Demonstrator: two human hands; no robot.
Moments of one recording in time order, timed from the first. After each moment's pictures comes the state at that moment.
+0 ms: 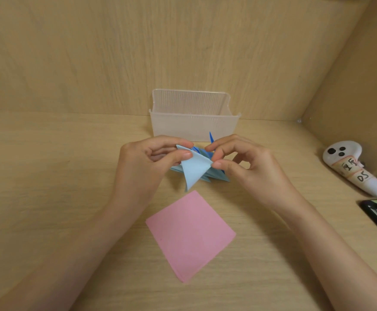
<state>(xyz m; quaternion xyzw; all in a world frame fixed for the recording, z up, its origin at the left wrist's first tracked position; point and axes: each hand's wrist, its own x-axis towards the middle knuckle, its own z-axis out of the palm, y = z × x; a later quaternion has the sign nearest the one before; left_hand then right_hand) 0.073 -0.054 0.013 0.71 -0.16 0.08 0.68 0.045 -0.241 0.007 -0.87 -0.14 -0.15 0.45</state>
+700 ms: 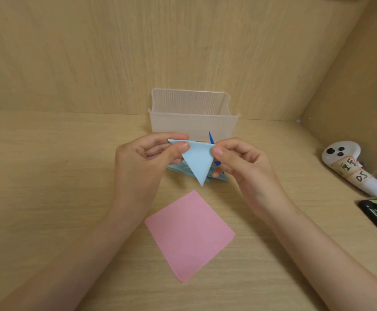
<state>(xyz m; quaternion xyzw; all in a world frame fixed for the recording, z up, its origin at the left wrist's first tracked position) 0.069 -0.060 0.014 0.65 -0.11 0.08 0.75 0.047 -0.225 -0.002 -0.65 -0.06 -0.10 0.75</state>
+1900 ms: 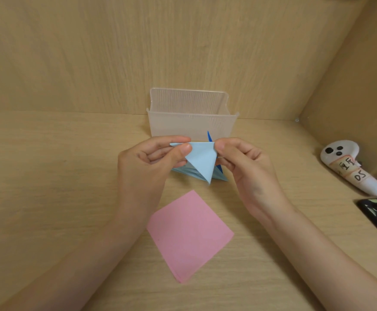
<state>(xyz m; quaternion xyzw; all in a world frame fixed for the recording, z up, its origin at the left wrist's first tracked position) 0.065 -0.065 0.008 0.63 -0.10 0.08 0.77 0.047 -0.220 -0.001 -0.64 0.00 -0.12 0.76</state>
